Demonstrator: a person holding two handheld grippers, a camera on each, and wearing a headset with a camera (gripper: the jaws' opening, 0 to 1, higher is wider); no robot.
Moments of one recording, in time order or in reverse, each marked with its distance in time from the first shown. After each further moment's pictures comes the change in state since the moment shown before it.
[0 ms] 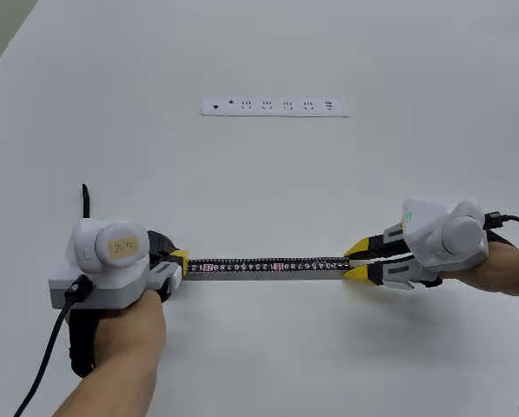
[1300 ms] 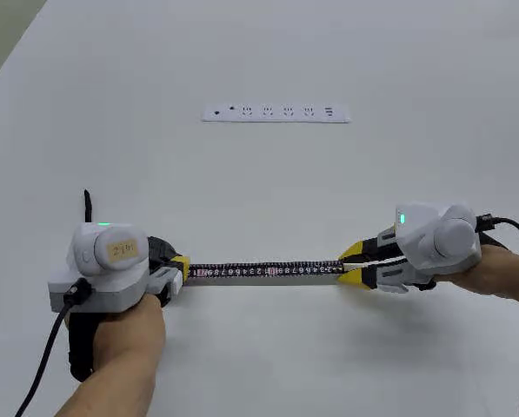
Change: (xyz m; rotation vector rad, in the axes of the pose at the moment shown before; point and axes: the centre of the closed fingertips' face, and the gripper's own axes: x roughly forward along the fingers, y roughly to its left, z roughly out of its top) left arm 0.000 0.001 -0.001 -0.007 0.015 -0.013; right arm 0.004 -0.001 0.004 -0.004 -0.005 0.005
